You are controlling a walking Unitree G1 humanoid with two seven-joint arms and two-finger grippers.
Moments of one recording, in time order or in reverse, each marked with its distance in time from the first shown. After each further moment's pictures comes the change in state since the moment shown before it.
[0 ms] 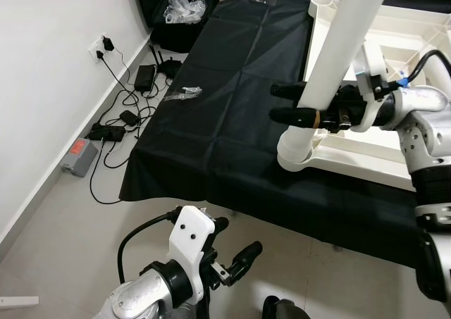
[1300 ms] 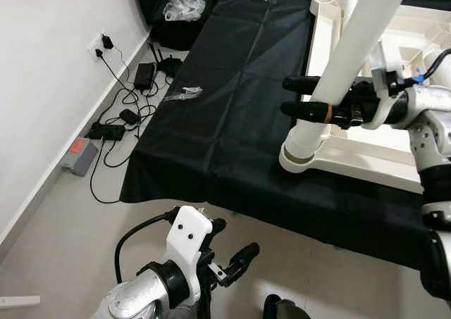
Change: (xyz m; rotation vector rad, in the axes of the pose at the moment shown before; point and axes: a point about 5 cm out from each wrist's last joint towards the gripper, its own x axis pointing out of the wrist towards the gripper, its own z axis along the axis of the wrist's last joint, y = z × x) left arm -0.002 0.002 0.001 0.002 0.013 0.003; right arm -0.013 -0.002 0.001 0.001 -0.019 -0.031
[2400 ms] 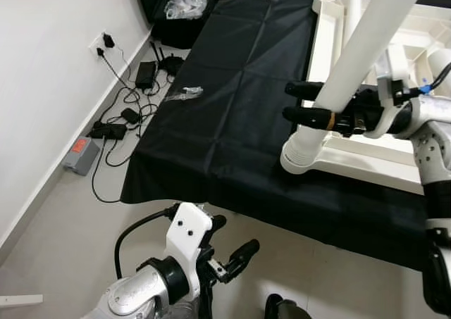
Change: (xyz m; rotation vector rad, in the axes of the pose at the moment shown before) left arm 0.001 0.002 0.004 0.015 -0.010 -0.005; right arm 0.000 0.015 -0.005 0.006 -0.006 -0.053
